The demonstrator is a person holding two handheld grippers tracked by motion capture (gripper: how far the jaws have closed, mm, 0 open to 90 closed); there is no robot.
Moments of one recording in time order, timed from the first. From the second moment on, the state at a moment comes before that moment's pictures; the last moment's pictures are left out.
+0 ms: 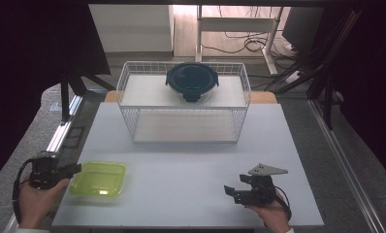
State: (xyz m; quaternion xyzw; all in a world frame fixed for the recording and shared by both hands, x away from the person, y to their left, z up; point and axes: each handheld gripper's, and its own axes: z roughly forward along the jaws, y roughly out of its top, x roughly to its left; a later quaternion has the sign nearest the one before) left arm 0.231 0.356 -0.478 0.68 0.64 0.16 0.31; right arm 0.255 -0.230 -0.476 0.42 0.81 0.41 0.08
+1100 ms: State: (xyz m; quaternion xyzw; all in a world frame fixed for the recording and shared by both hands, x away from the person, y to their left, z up) left arm 0.224 0.370 -0.515 0.69 0.66 0.11 0.26; right arm 0.254 -0.229 -0.475 0.42 0.80 0.41 0.08
